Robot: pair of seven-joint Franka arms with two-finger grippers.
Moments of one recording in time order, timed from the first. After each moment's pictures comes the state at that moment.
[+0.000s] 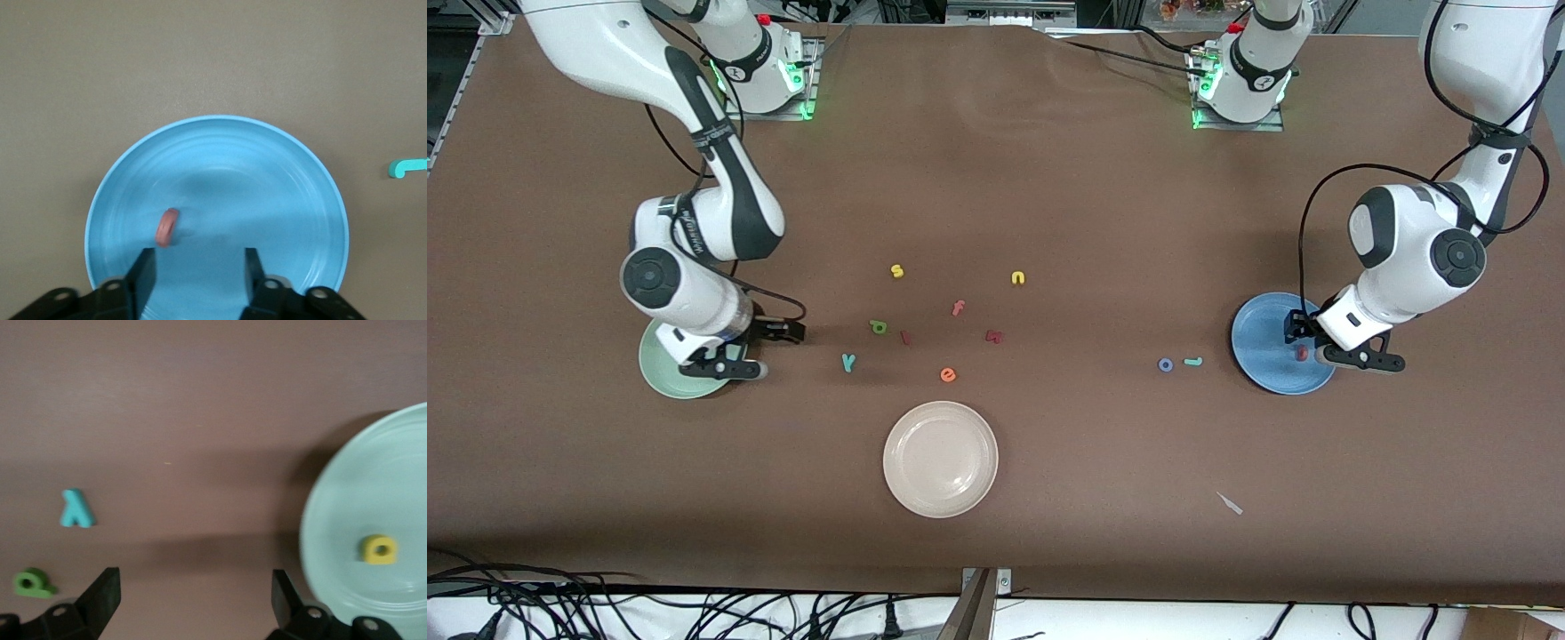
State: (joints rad) left arm 0.15 0.38 -0.09 -2.12 -0.01 2.50 0.21; right arm 0.24 0.49 0.01 -1.88 0.02 2.31 0.30
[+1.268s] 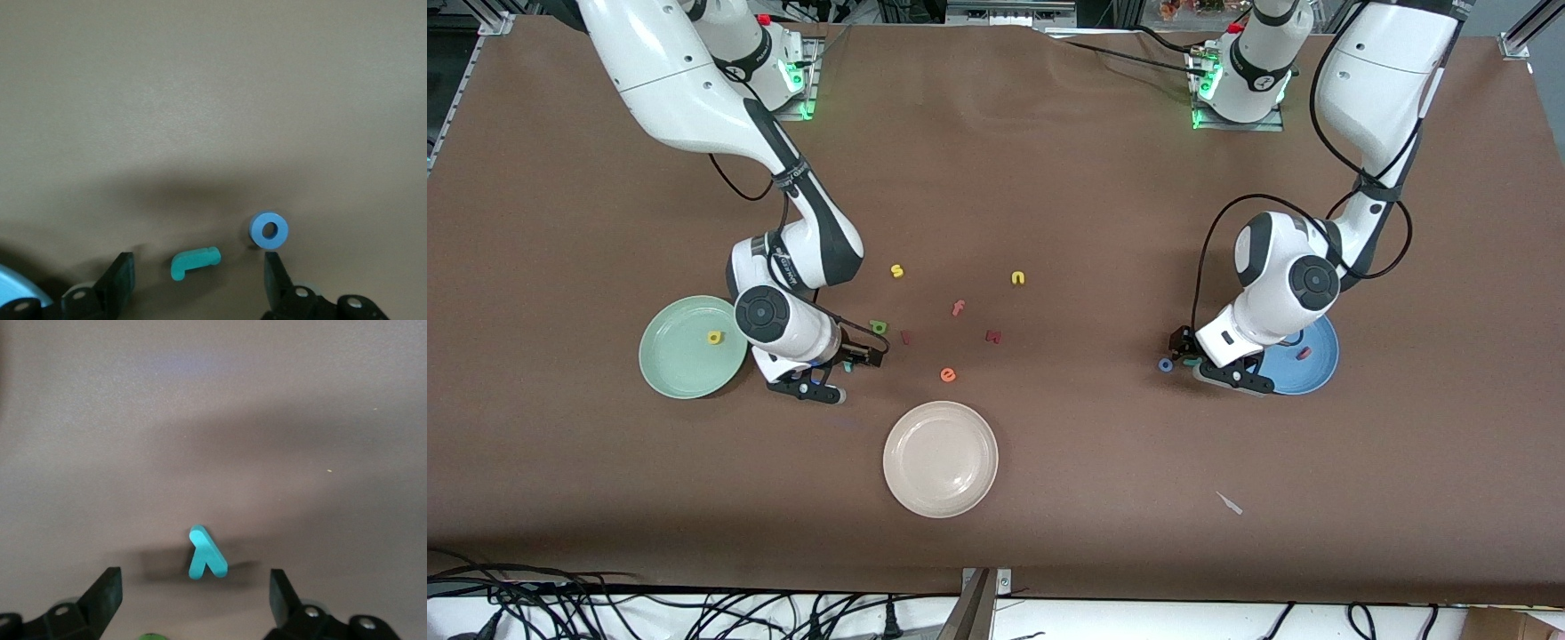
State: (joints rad) left arm -0.13 0.56 -0.10 -1.99 -0.14 2.61 0.13; right arm 0.31 0.72 0.07 -1.66 0.03 2.31 0.56
